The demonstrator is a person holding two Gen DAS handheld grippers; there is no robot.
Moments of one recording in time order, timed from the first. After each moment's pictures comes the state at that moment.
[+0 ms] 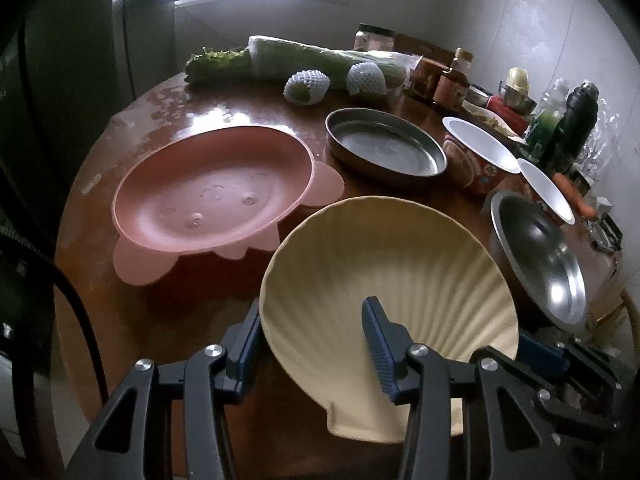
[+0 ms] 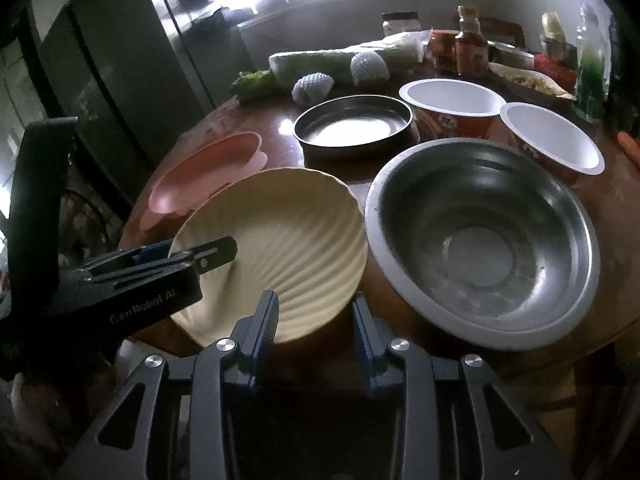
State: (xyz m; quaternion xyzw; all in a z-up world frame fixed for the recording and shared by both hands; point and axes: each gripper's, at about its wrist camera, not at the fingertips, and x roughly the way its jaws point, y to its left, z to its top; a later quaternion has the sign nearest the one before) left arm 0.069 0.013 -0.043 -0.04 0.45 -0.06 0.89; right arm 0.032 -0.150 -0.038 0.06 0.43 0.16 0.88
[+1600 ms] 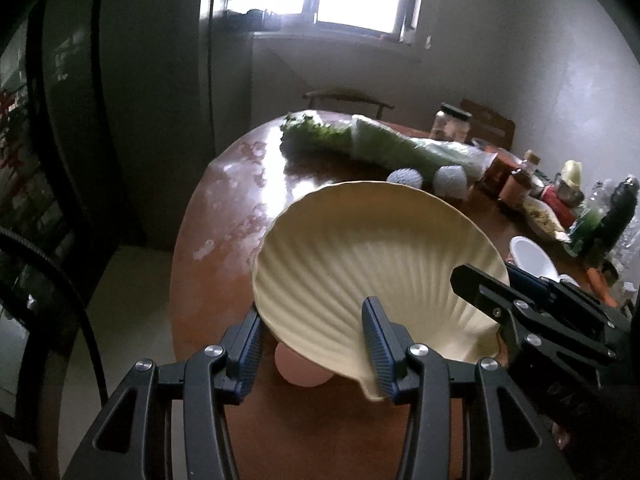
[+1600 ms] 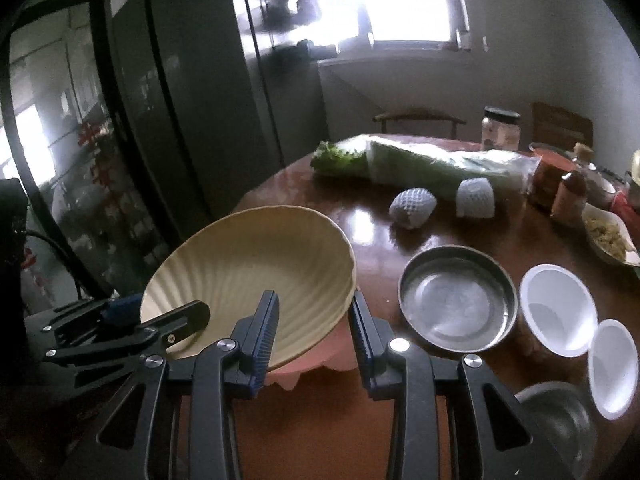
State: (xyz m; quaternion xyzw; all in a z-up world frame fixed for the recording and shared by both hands) left arm 0.091 0.100 0.029 -0.08 0.40 0.05 0.91; right arm 0.129 -0.051 0.038 -0.01 0.35 0.26 0.90
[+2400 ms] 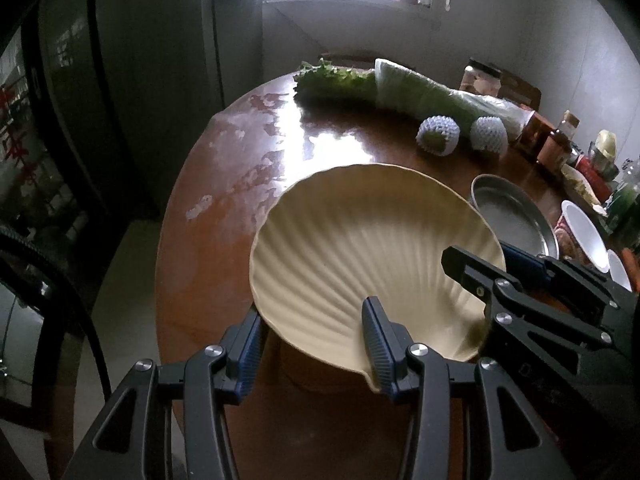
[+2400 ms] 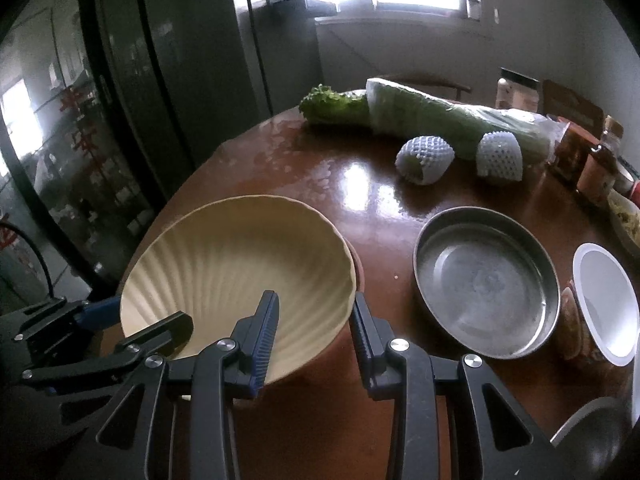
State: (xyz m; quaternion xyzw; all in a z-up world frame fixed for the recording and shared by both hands) left arm 0.119 0.099 -0.025 -0.06 0.45 0.08 0.89; right arm 0.168 -0.027 -0.027 -0.05 0.39 0.24 0.88
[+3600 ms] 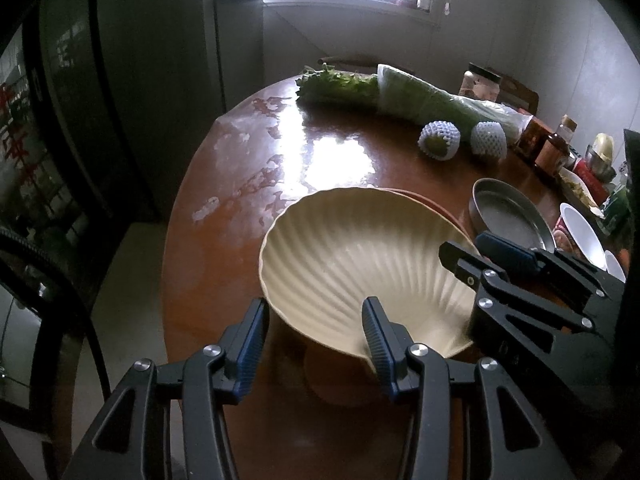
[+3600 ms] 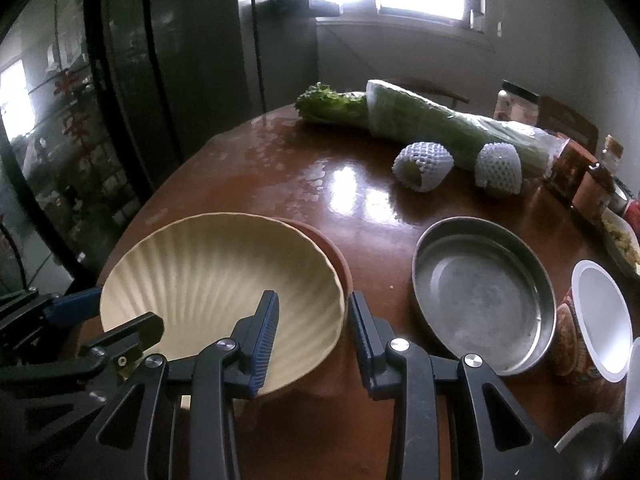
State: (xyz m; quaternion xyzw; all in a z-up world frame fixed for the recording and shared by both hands) left arm 0.113 0.106 -0.023 -0.07 0.44 0.07 0.89; right arm 0.173 -0.016 -0.032 -0.08 0.38 0.22 0.89
